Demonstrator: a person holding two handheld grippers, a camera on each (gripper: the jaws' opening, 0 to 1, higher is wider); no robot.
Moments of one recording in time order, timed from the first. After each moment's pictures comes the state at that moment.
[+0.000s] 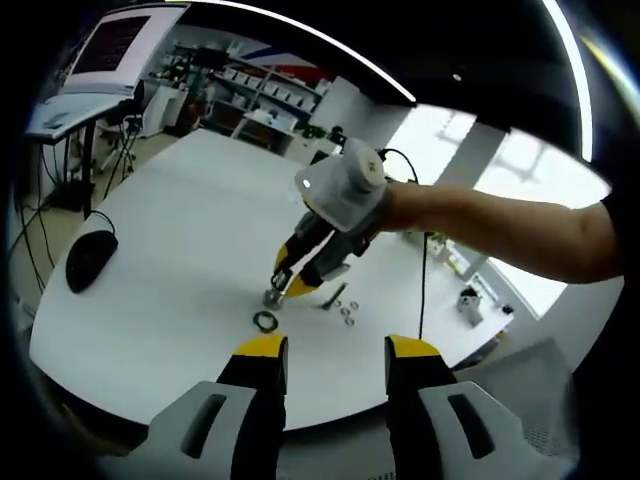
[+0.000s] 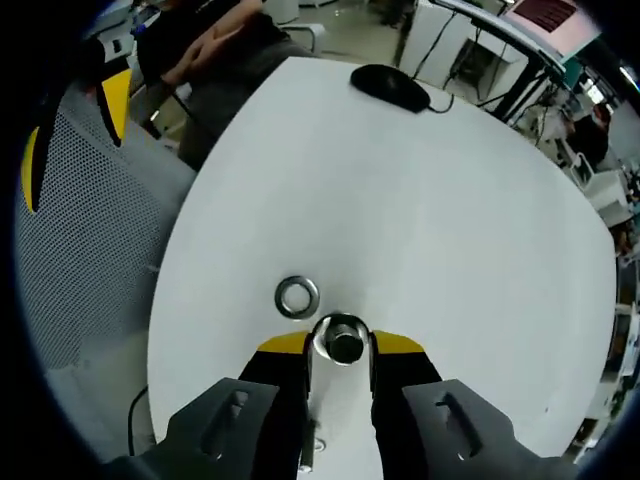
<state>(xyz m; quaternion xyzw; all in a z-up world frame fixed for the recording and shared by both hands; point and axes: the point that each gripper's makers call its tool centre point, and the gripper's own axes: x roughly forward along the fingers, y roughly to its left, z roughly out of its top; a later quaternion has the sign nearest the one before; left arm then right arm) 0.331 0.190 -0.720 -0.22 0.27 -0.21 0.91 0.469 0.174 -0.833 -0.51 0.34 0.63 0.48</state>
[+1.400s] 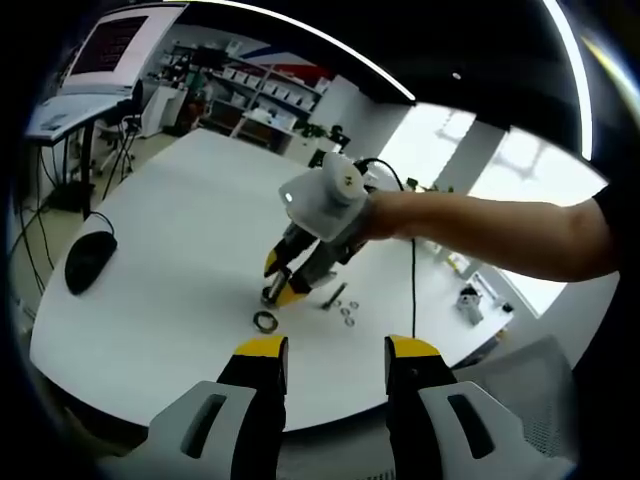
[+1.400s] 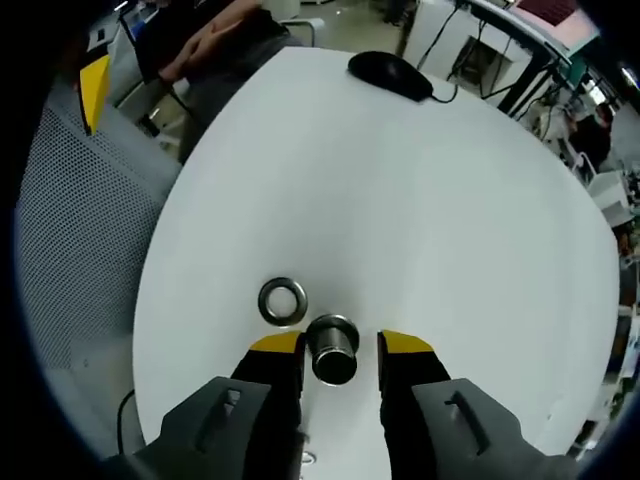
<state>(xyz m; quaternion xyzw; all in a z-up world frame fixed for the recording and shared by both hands) 0.332 0.190 -0.719 -0.22 0.27 -0.21 0.91 0.475 0.183 -0.844 -0.50 0.33 0.63 0.49</state>
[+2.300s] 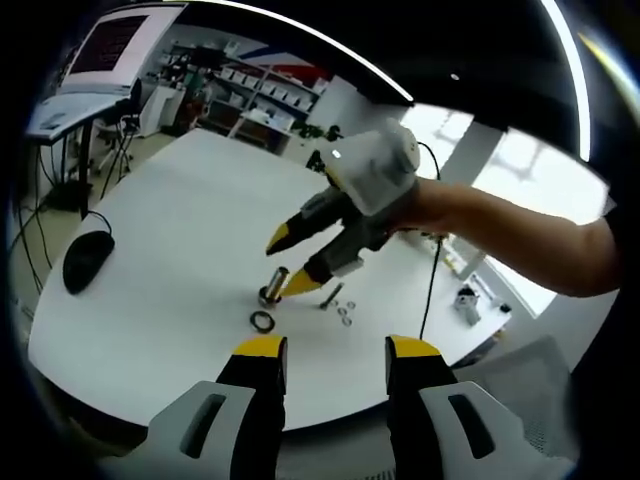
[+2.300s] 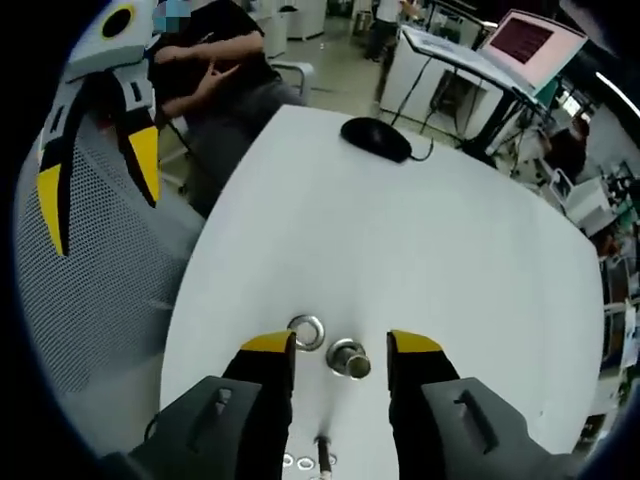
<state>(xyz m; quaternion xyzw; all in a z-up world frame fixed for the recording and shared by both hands) 0.330 0.187 -0.719 -0.22 0.27 -0.21 0.91 0.450 0.189 -0.792 -0.46 0.28 0.65 0.54</state>
